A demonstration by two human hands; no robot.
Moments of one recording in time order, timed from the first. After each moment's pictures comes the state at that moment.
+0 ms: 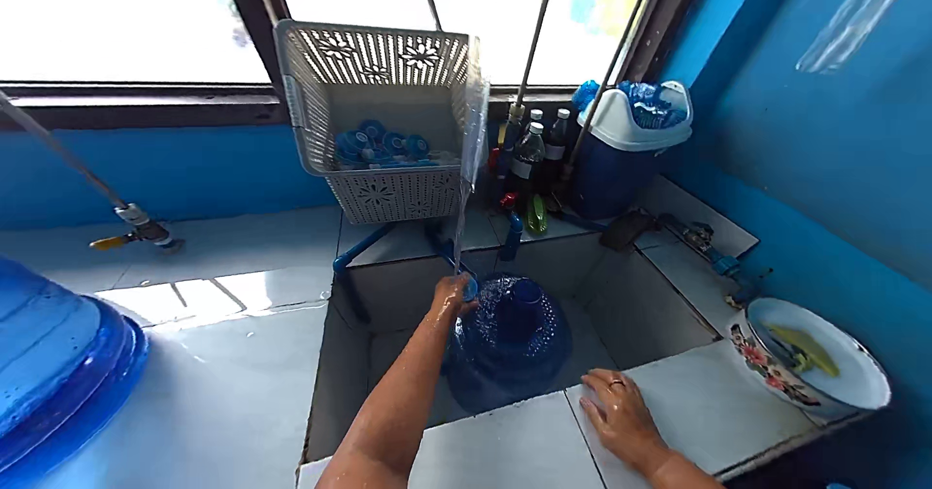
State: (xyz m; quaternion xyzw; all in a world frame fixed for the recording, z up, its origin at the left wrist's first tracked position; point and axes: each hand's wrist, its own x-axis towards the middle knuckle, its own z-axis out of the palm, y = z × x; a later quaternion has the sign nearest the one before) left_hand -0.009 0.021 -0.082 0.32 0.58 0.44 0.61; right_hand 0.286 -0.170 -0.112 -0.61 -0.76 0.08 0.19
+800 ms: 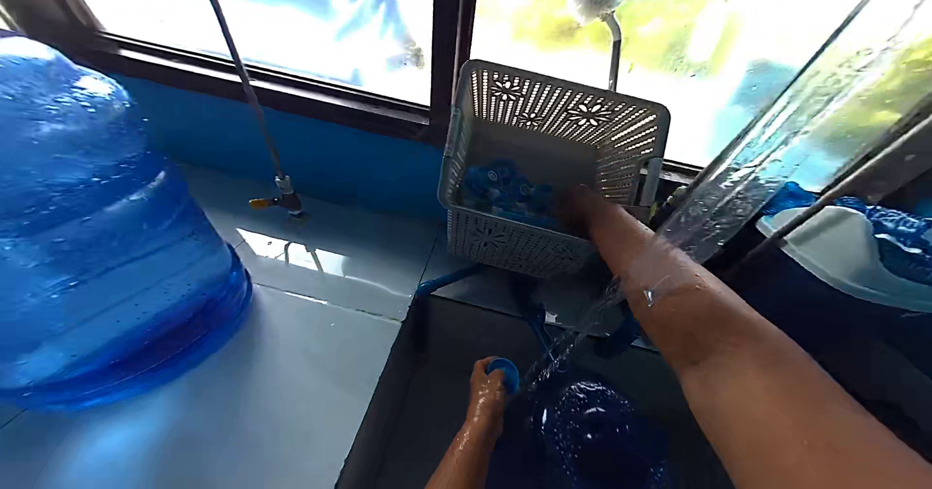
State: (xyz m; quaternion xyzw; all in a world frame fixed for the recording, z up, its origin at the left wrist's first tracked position) left_hand -0.042 -0.011 -0.102 0.08 0.55 0.61 0.57; right_hand 0.015 0.254 0.121 -0.54 -0.84 0.03 -0.01
